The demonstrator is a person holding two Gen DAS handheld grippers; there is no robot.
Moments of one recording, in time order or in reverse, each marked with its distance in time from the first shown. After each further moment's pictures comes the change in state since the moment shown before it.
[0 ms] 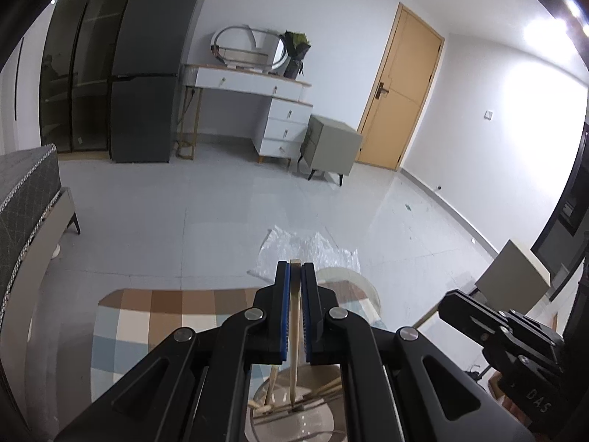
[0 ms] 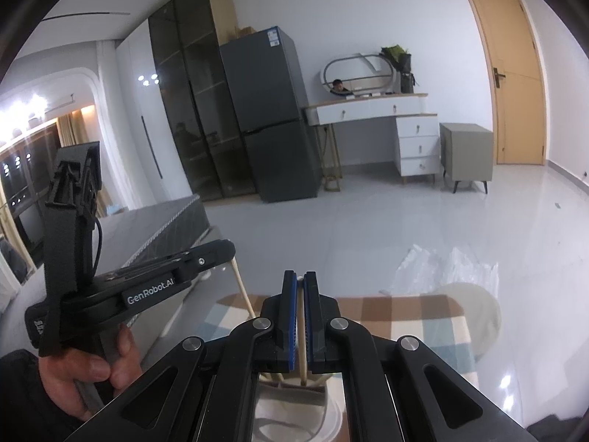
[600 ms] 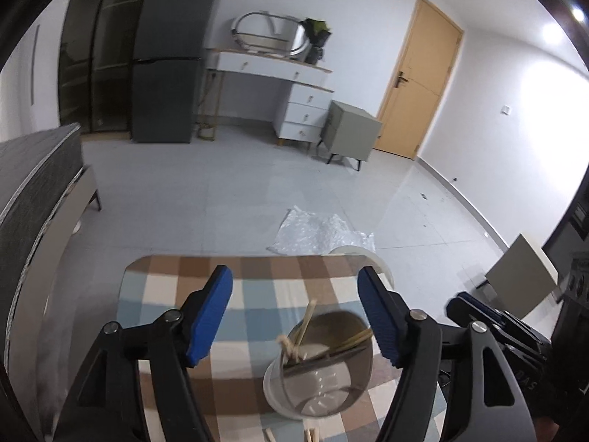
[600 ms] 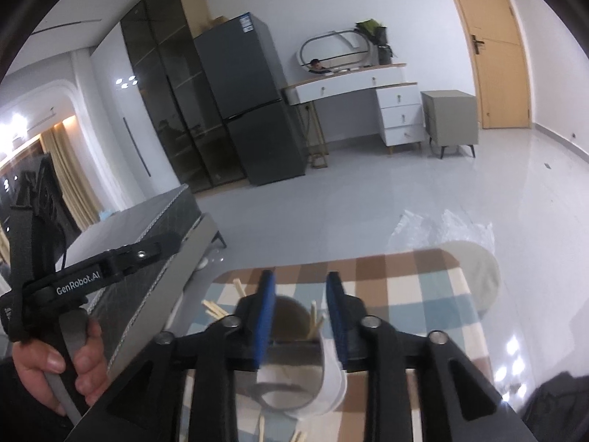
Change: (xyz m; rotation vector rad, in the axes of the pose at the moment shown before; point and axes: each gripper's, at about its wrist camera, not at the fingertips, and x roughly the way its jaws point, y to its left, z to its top) left arm -0.038 0.007 -0.015 -0.052 0.054 0.079; right arm -0.024 -0.017 -0.035 0.123 0.059 -0.032
